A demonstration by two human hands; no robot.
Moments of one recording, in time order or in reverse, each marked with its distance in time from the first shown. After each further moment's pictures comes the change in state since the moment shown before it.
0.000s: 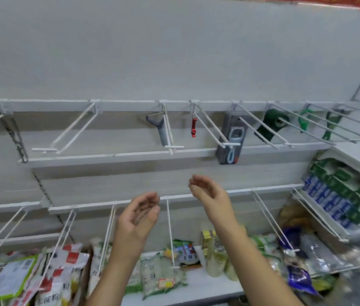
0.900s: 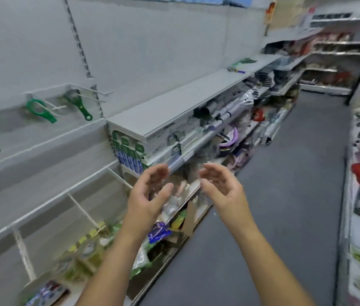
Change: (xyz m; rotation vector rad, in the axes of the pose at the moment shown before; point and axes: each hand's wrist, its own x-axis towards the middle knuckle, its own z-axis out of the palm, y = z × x) left_hand -0.202 0.039 0.546 -0.126 -0.836 0.077; right_hand -0.290 -0.062 -0.533 -0.159 0.700 -0.216
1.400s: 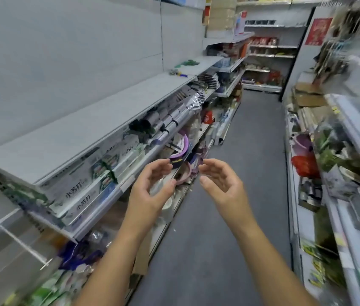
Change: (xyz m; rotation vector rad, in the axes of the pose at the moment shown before) left_hand 0.191 -0.073 0.189 -0.081 -0.213 0.050; right_hand 0.159 0.055 -0.169 -0.126 0.230 -0.040
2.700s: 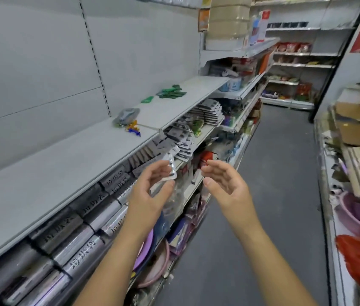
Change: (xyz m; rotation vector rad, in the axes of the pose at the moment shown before) left_hand 0.730 -0.264 0.301 0.170 0.127 -0.004; right_hand 0.764 0.269 -0.240 0.039 -0.097 0.026
